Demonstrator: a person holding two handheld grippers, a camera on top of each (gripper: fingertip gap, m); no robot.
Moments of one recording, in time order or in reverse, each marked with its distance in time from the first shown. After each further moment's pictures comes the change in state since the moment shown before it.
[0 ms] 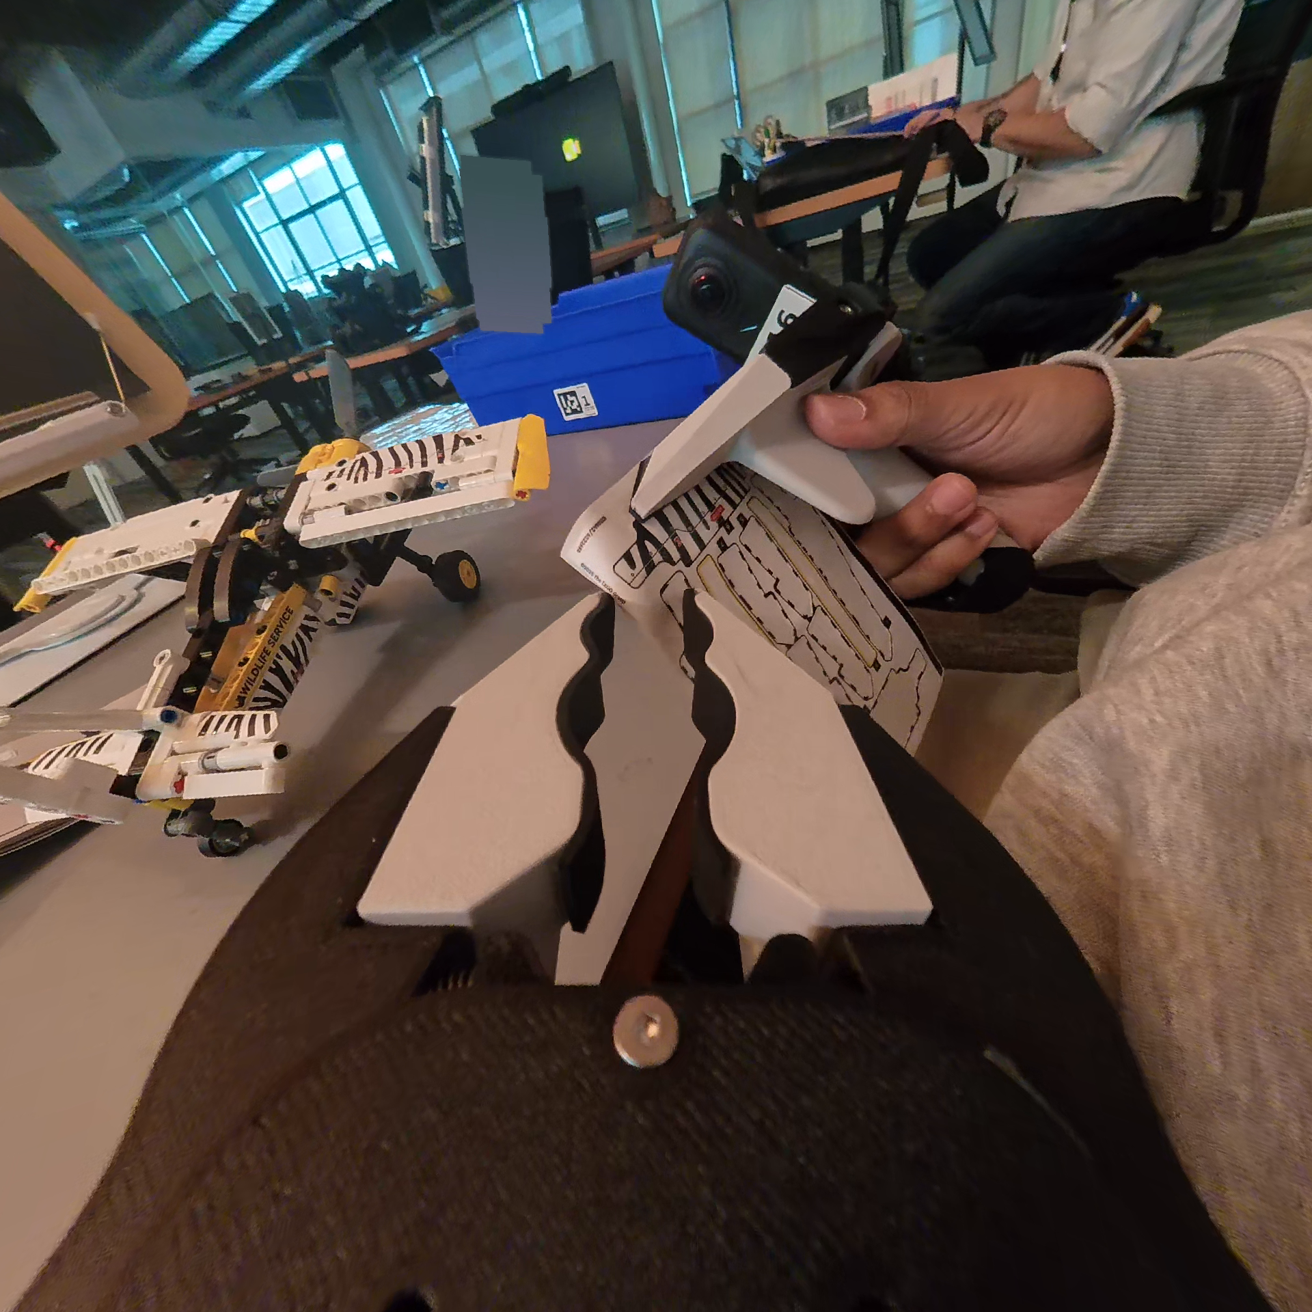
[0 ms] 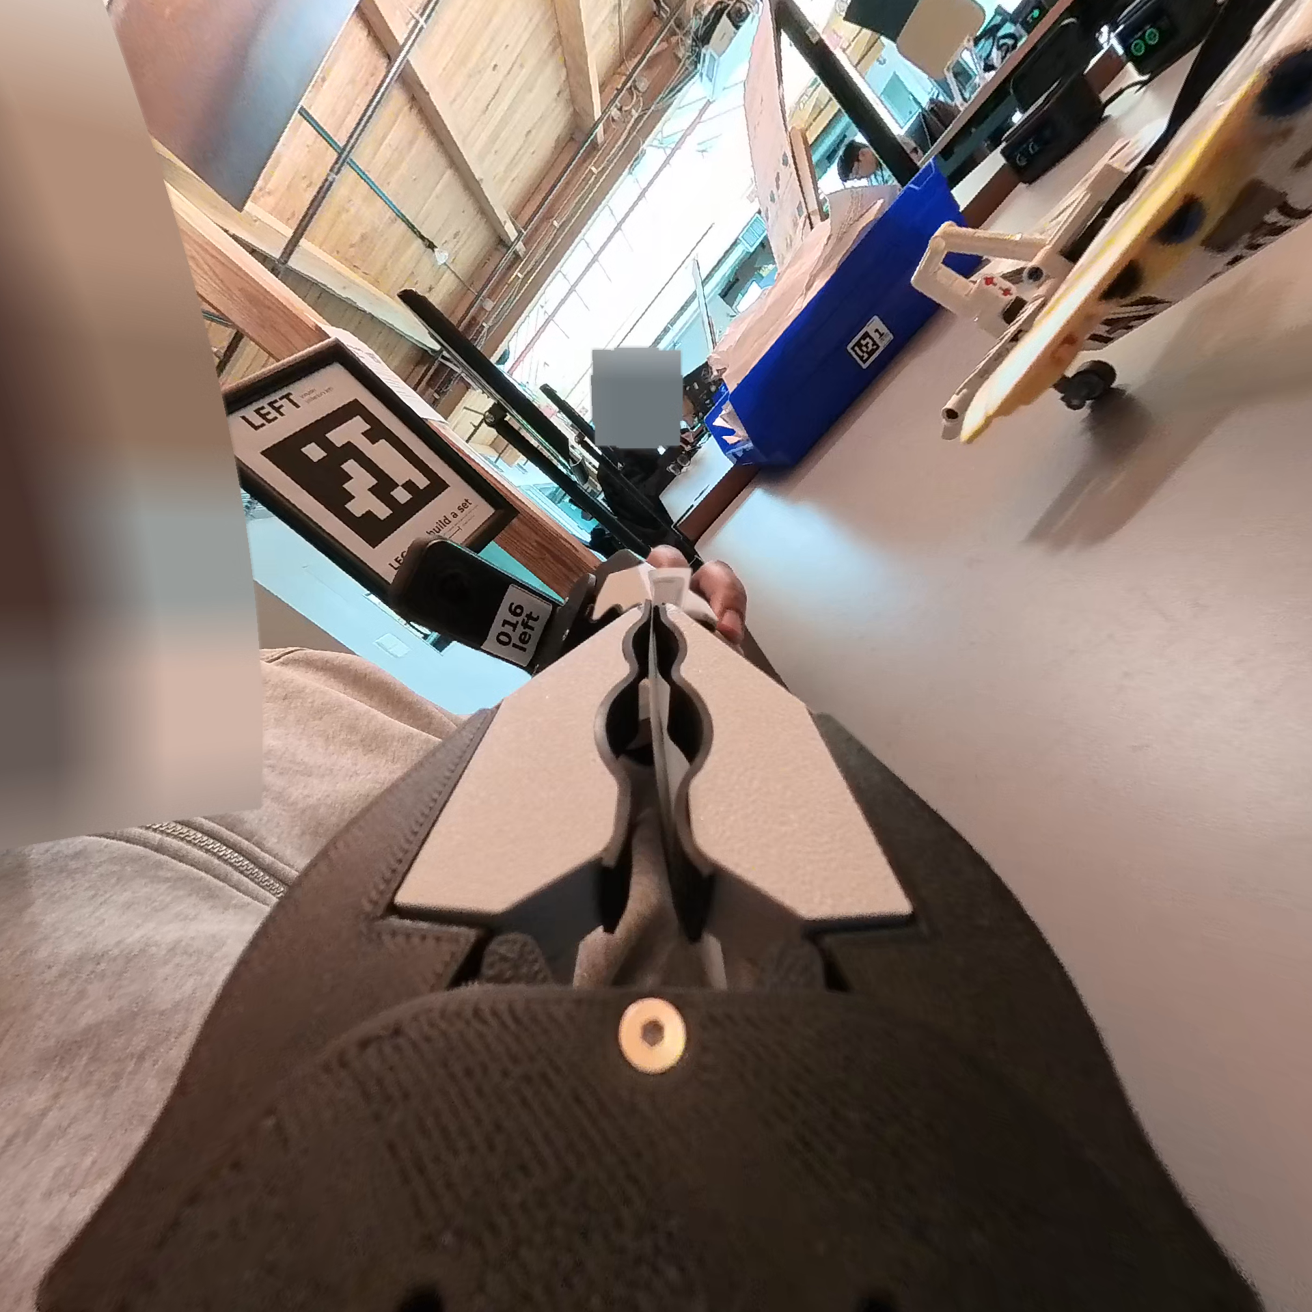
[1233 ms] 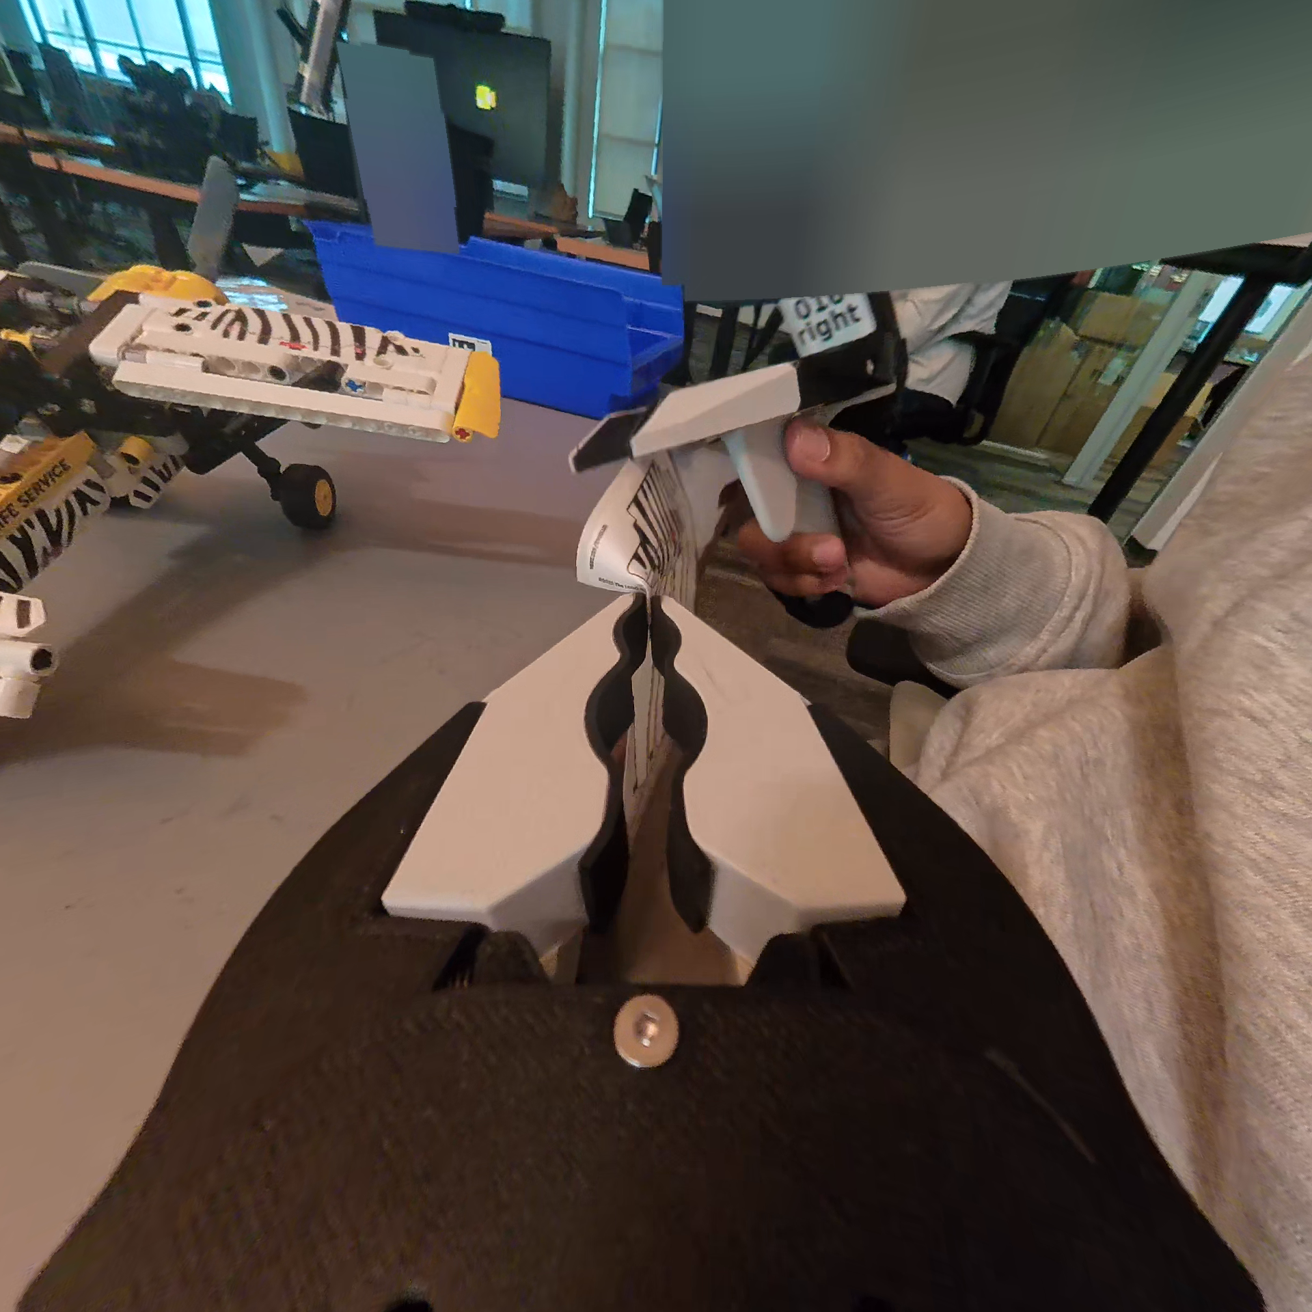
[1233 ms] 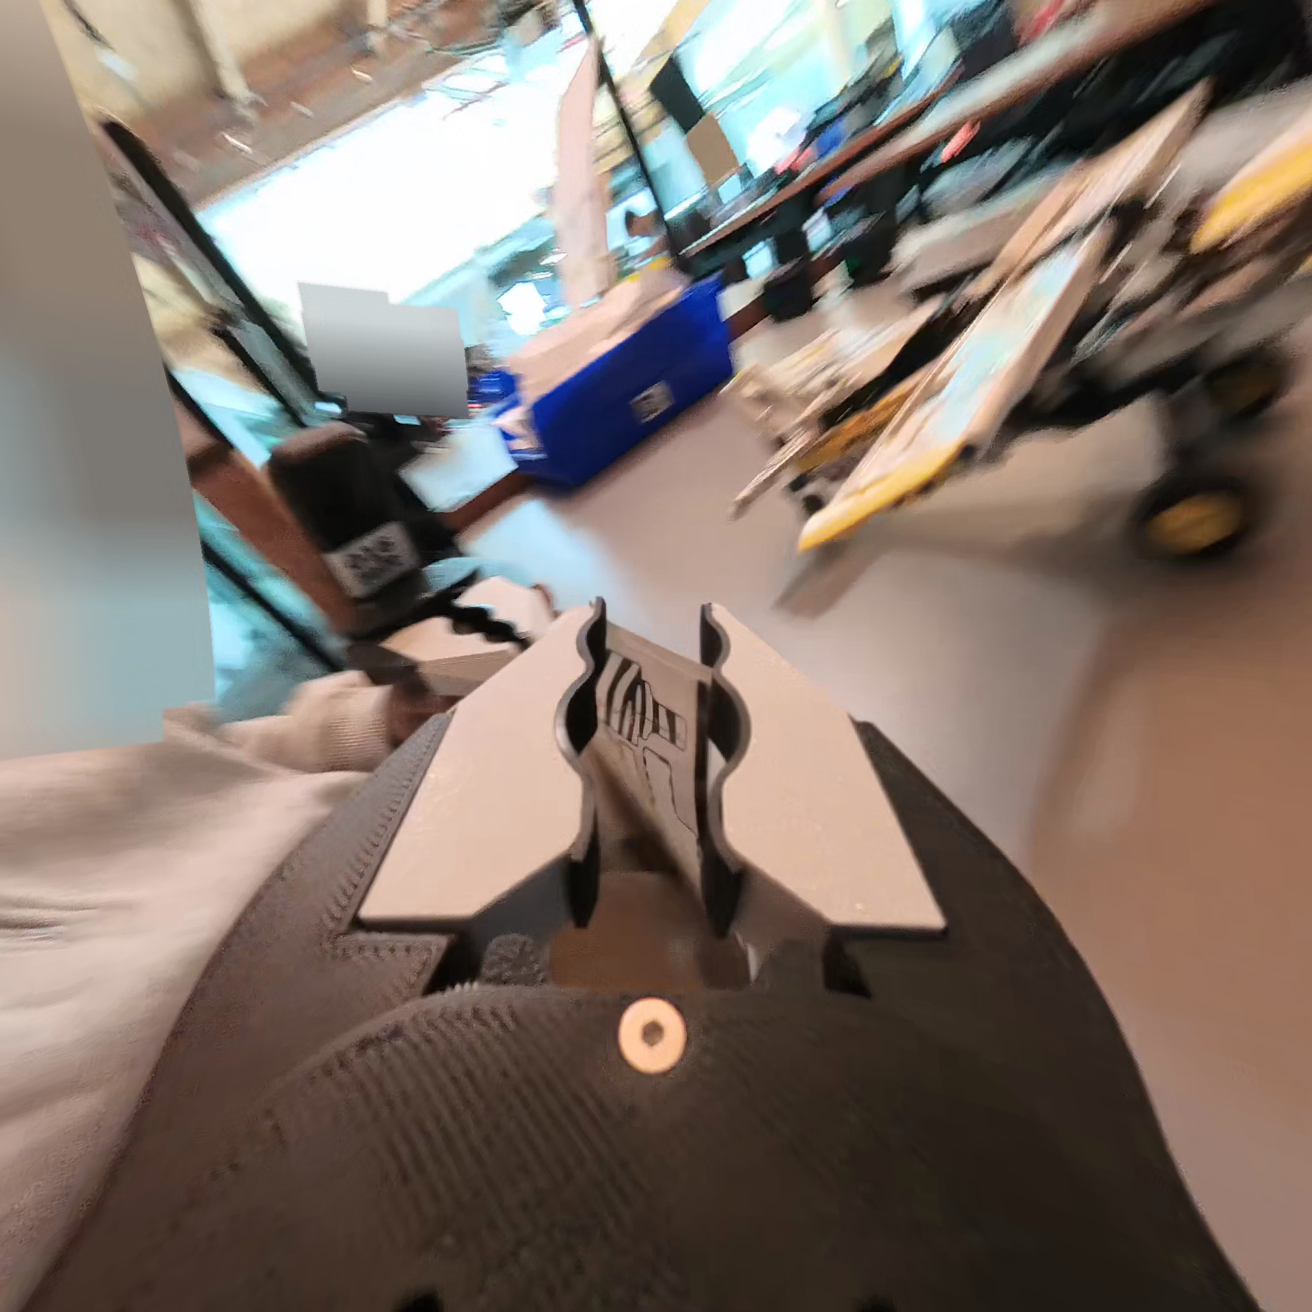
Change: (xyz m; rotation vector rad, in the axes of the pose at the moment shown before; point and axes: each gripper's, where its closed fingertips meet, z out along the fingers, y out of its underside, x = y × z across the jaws) left arm 0.008 0.001 0.005 0.023 0.183 -0.400; right arm 0.019 -0.026 -0.034 0.012 0.362 -0.404
